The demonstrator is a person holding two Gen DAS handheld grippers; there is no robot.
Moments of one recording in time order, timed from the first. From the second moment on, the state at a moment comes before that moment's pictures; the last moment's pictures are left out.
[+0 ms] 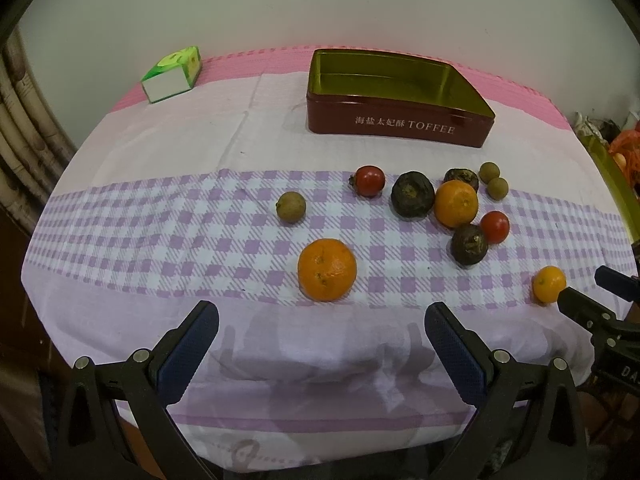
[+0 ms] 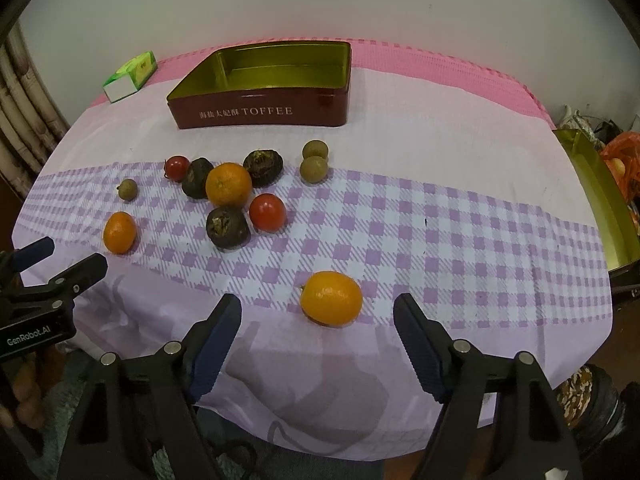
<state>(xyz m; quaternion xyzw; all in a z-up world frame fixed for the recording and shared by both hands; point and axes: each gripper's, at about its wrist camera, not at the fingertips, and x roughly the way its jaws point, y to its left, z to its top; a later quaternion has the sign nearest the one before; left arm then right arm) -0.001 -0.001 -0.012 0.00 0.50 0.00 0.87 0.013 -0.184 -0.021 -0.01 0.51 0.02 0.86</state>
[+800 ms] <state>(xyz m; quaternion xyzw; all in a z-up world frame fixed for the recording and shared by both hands) -0.002 -0.002 -0.018 0.01 0.51 0.00 0.86 0.013 -0.184 -0.023 -0.01 0.51 0.02 0.86</state>
